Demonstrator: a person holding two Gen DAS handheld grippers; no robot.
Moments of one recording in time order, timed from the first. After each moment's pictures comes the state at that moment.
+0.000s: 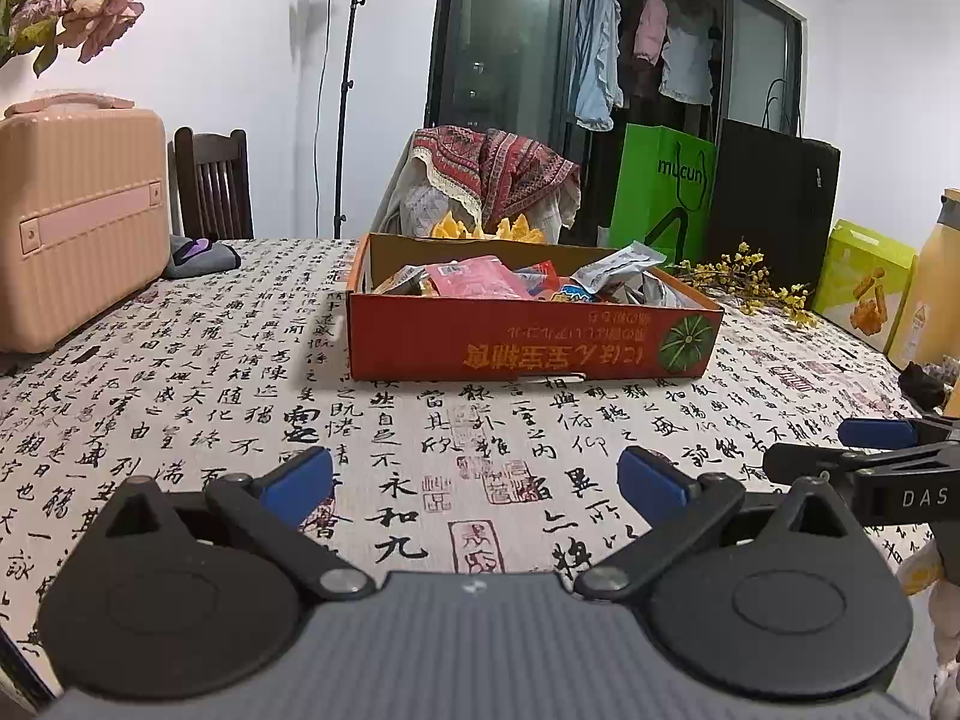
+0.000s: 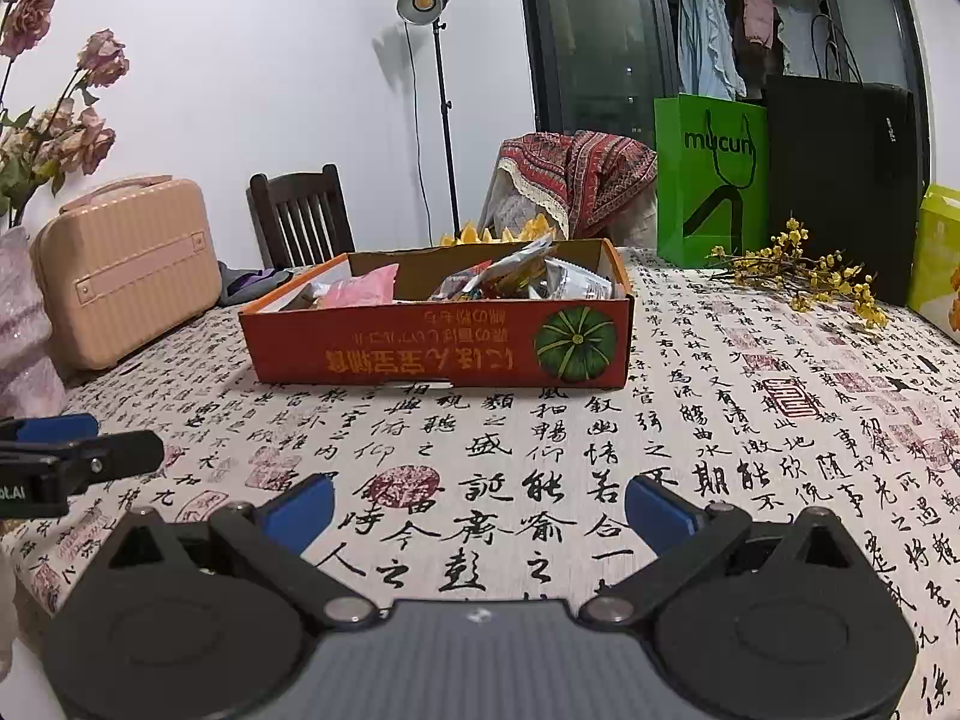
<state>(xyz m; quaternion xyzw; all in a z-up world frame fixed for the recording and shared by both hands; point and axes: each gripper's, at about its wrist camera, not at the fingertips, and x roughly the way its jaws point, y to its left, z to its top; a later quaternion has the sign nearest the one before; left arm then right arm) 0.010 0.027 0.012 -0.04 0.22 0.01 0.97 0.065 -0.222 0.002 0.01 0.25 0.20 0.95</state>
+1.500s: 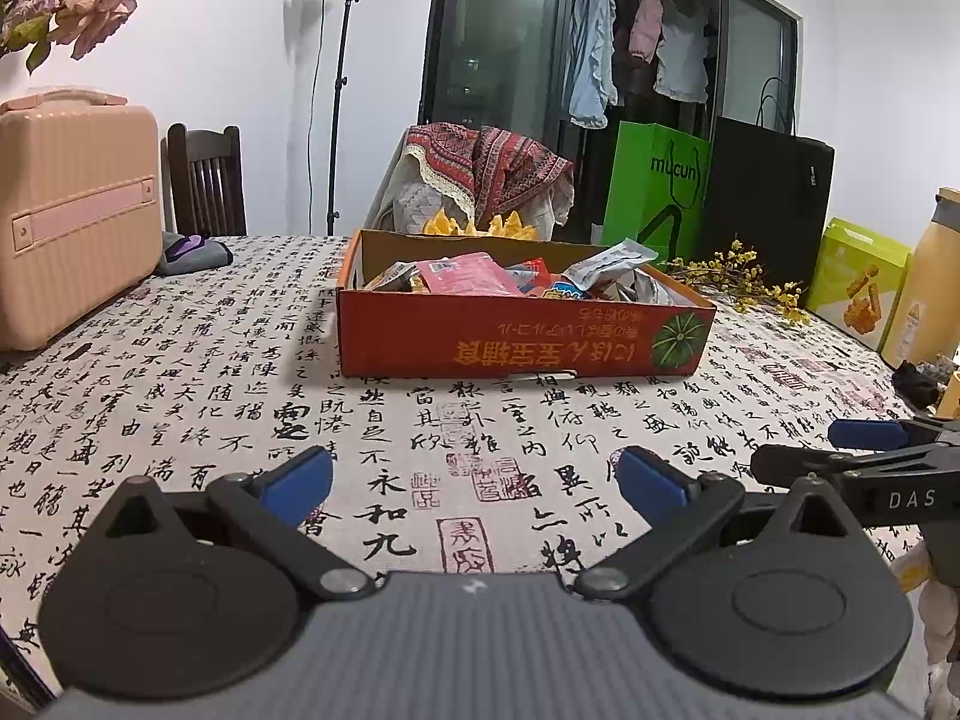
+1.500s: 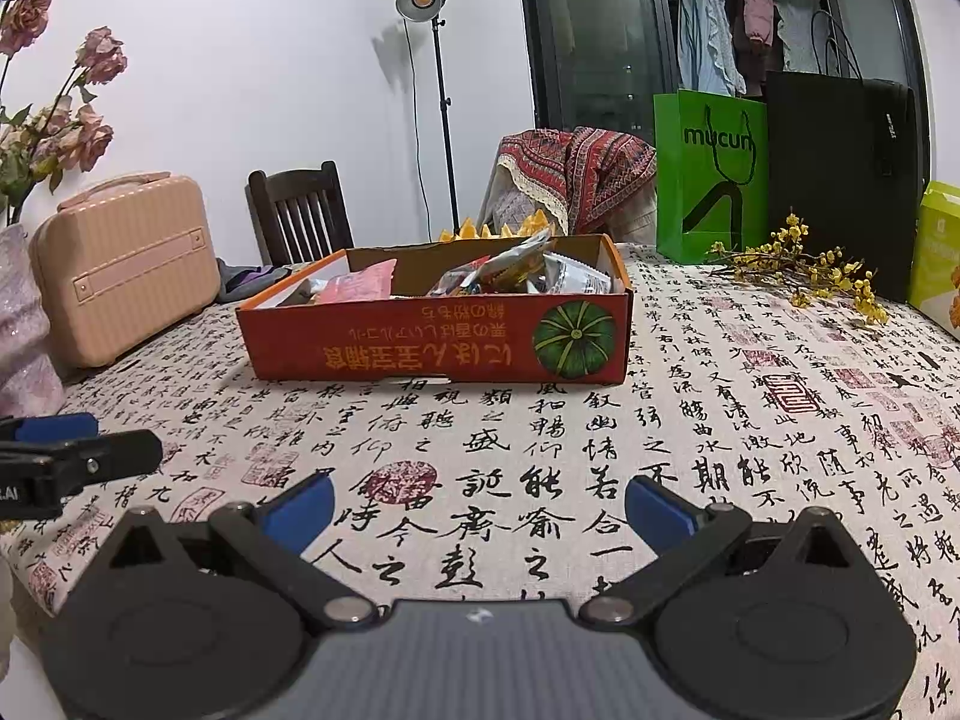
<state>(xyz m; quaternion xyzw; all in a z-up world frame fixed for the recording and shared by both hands) 0.010 0.025 0.012 -0.04 0.23 0.00 0.97 0.065 -0.222 0.002 0.01 0.25 0.20 0.95</state>
